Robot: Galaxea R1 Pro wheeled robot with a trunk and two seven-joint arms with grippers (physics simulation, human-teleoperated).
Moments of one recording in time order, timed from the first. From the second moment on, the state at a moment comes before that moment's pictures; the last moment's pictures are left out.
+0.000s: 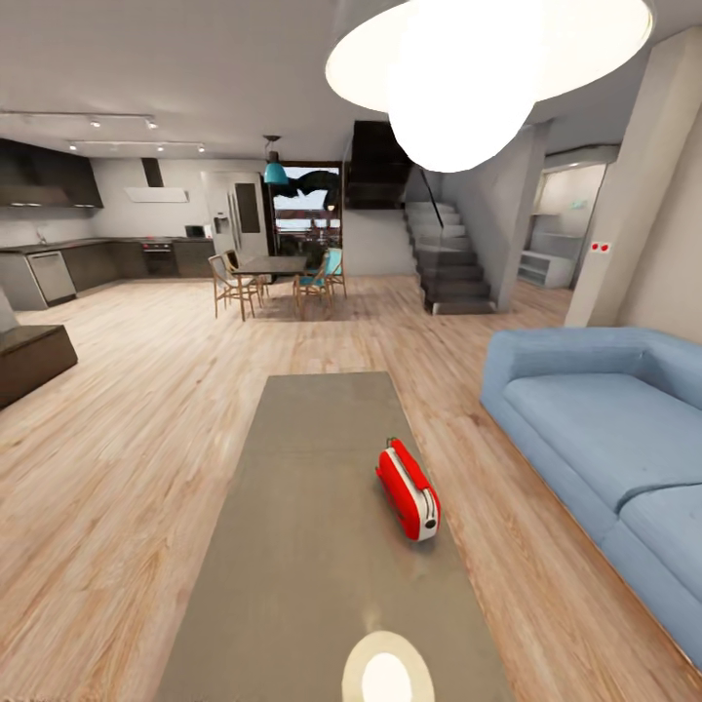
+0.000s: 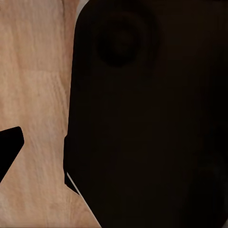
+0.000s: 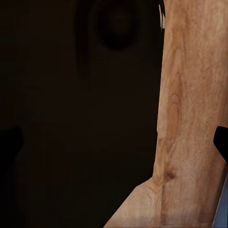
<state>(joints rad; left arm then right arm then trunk) 0.00 0.00 0.00 -0.04 0.14 -0.02 0.01 0.00 0.00 0.00 0.00 0.00 -0.03 -0.01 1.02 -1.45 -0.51</state>
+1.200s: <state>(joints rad) 0.00 0.00 0.00 -0.04 0.14 -0.02 0.01 0.00 0.00 0.00 0.00 0.00 -0.03 -0.01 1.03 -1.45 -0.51</state>
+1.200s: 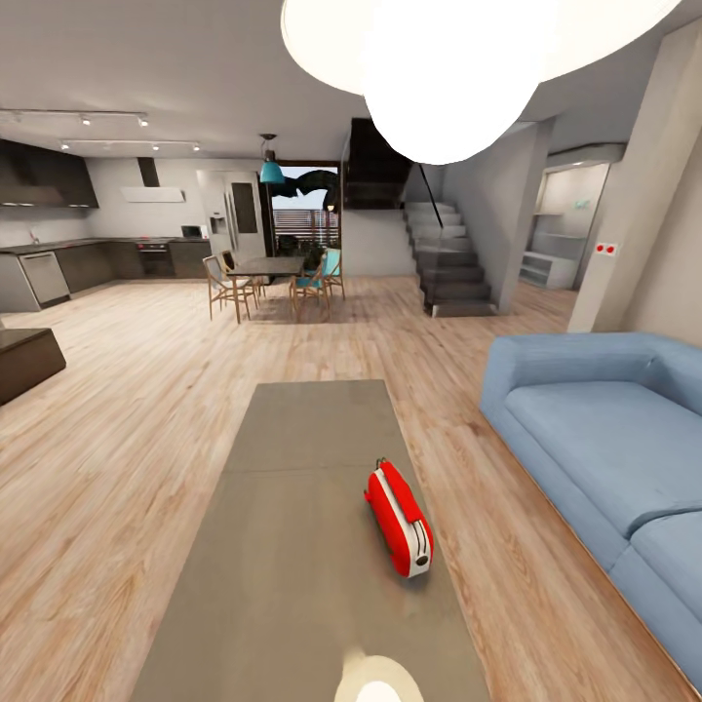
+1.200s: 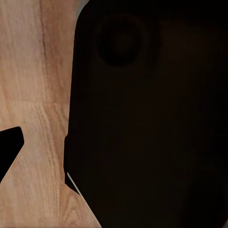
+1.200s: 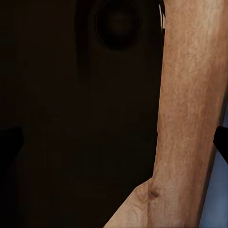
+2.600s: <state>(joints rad) 0.00 0.00 0.00 -0.04 0.14 -0.02 0.01 0.00 0.00 0.00 0.00 0.00 -0.03 -0.01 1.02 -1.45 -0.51</state>
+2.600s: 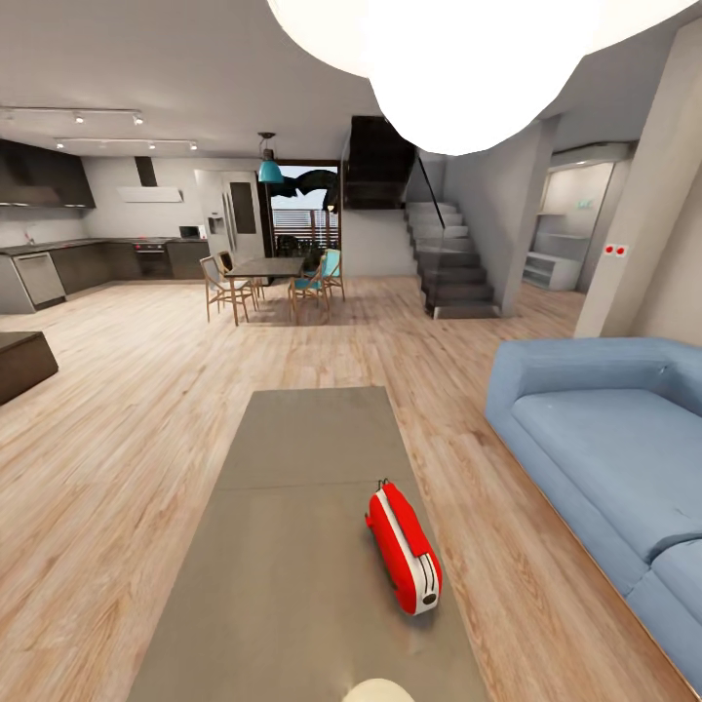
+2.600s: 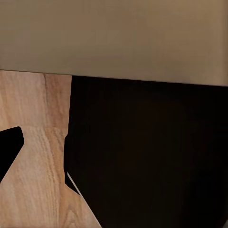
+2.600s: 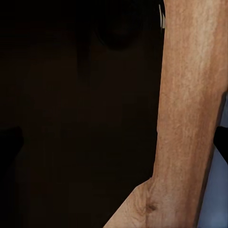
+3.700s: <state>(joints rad) 0.00 0.00 0.00 -0.04 0.14 -0.02 0.01 0.00 0.00 -0.01 0.00 -0.01 -0.03 -0.01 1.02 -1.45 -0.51</state>
